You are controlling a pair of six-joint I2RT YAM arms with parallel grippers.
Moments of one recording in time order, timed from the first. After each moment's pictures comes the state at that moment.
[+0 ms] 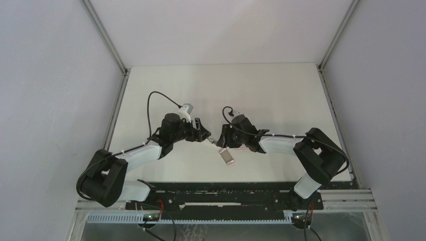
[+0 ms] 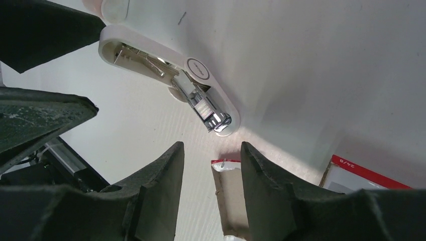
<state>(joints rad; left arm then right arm) -0.47 1.32 0.51 0.32 0.32 -0.48 0.76 1.61 0.75 0.09 -0.14 0.69</state>
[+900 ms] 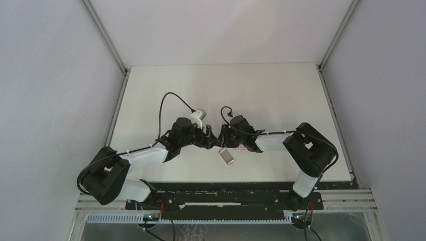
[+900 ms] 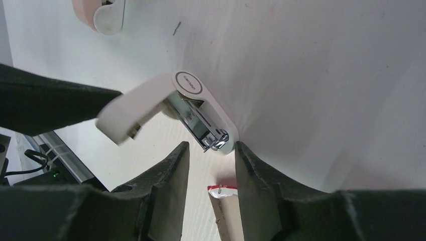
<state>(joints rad) -0.64 1.36 0.53 0.31 0.24 -0.41 0.74 1.72 0.76 0.22 -0.19 0.75</state>
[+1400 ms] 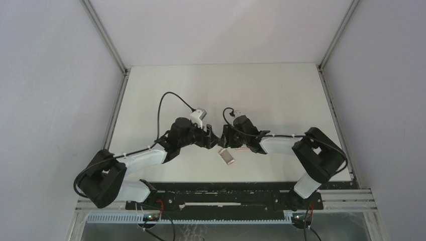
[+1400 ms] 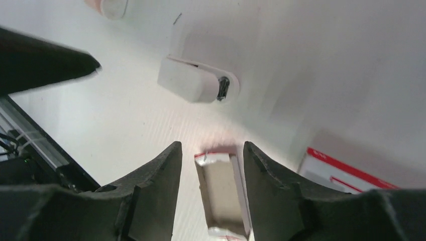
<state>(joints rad) -0.66 1.30 0.53 0.33 0.24 -0.41 0.74 1.60 0.71 0.15 -0.13 0.64</state>
